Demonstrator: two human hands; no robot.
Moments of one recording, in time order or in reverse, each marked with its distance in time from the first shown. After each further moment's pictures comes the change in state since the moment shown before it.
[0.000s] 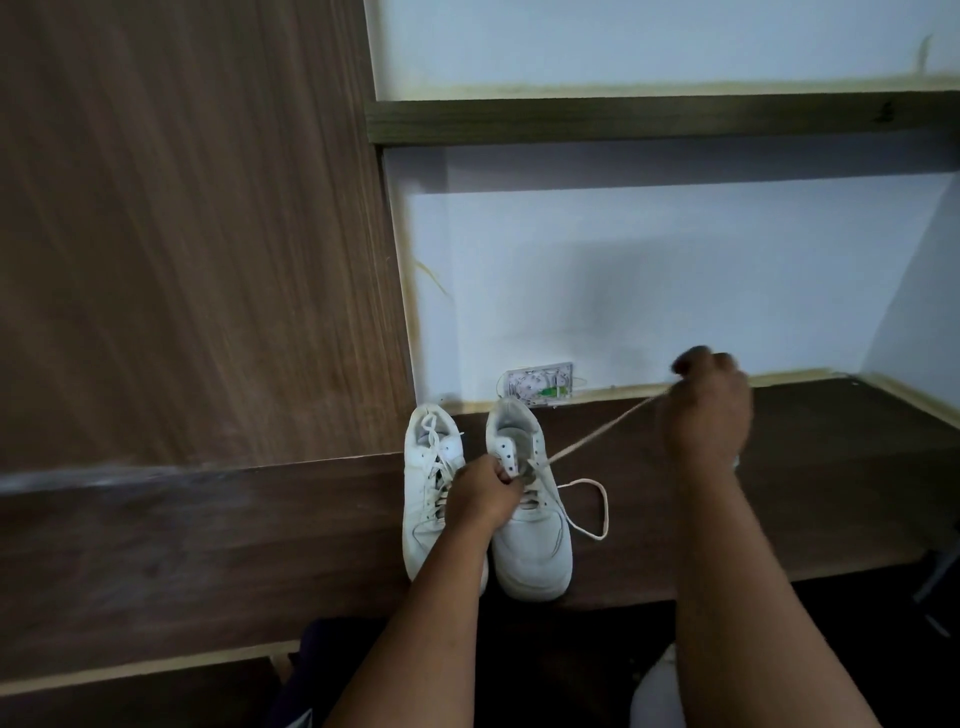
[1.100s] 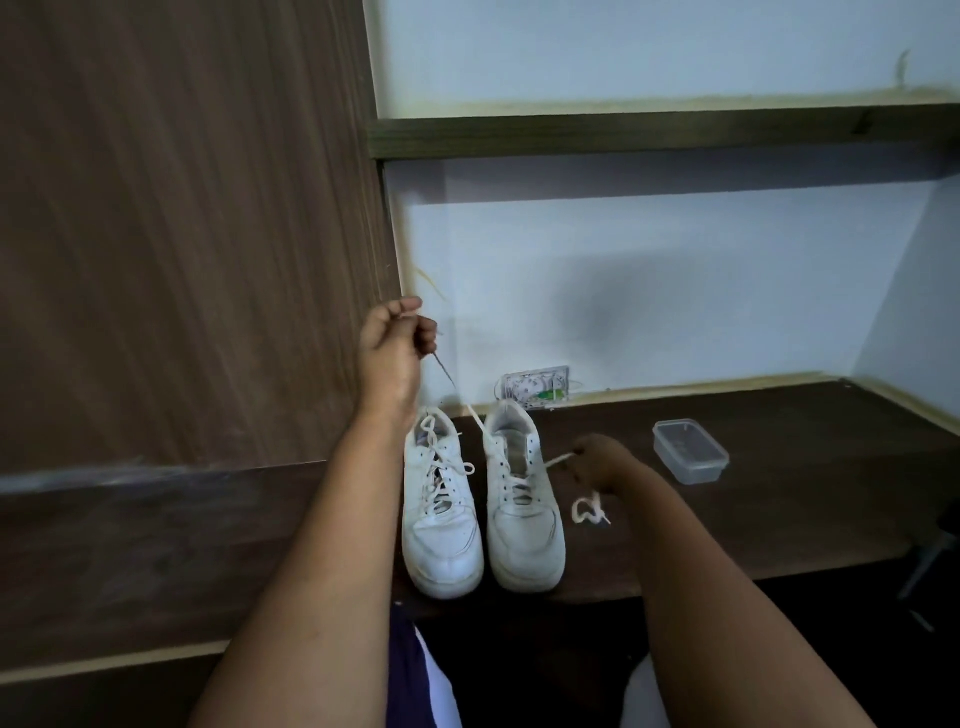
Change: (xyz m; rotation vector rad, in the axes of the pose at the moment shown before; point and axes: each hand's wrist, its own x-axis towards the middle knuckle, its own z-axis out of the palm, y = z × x) left_hand 0.005 0.070 -0.147 -1.165 0.344 0.296; right_hand -0.041 -0.019 0.040 -0.136 -1.111 -0.156
